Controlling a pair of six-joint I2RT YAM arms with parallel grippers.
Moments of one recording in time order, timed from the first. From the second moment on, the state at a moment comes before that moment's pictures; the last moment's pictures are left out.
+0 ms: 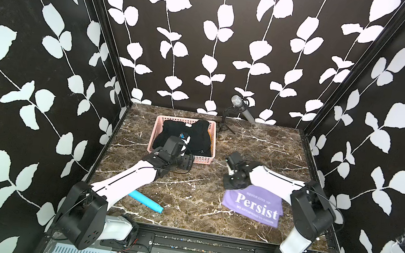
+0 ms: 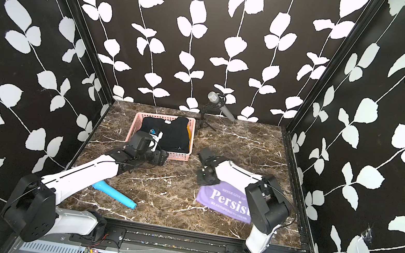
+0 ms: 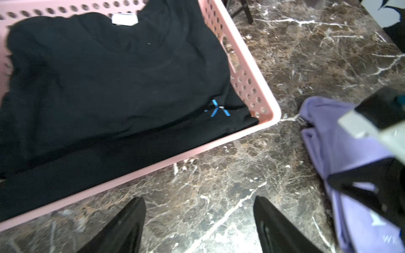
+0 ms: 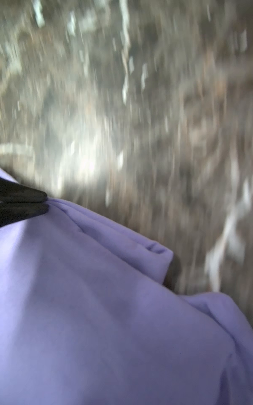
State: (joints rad) left arm -0.50 1.28 0.83 -0.27 -0.04 -0.21; right arm 0.76 1.78 1.14 -0.62 -0.06 0.47
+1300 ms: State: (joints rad) left arm -0.69 1.61 0.77 -0.05 0.03 -0.43; right arm 0.35 1.67 1.05 -0.60 -0.13 0.26
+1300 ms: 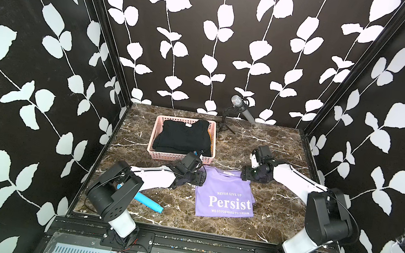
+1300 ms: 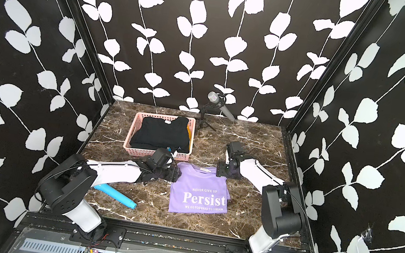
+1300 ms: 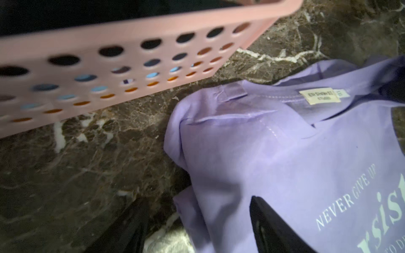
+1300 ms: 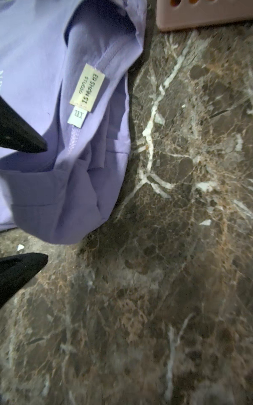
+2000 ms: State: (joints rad) left arm -0.76 1.72 0.74 0.20 0.02 -0.56; right arm 0.34 1.75 0.97 -0.38 -0.27 0.27
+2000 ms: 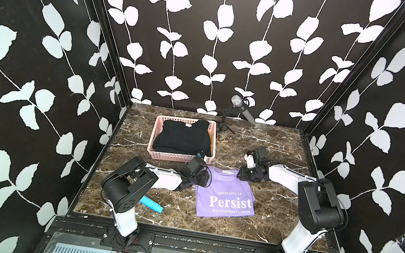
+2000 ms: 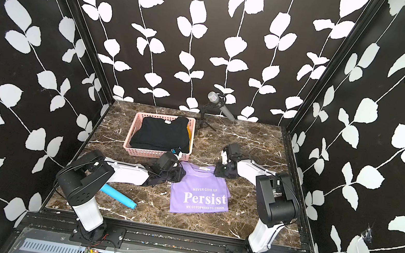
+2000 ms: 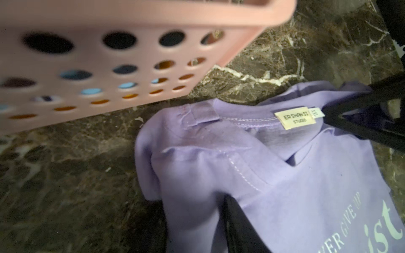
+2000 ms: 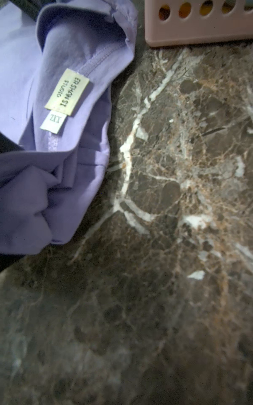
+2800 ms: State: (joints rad) left arm -0.81 1.67 0.70 0.14 -0.07 -0.53; right arm 0.34 1.68 0.84 -0.22 -0.29 0.35
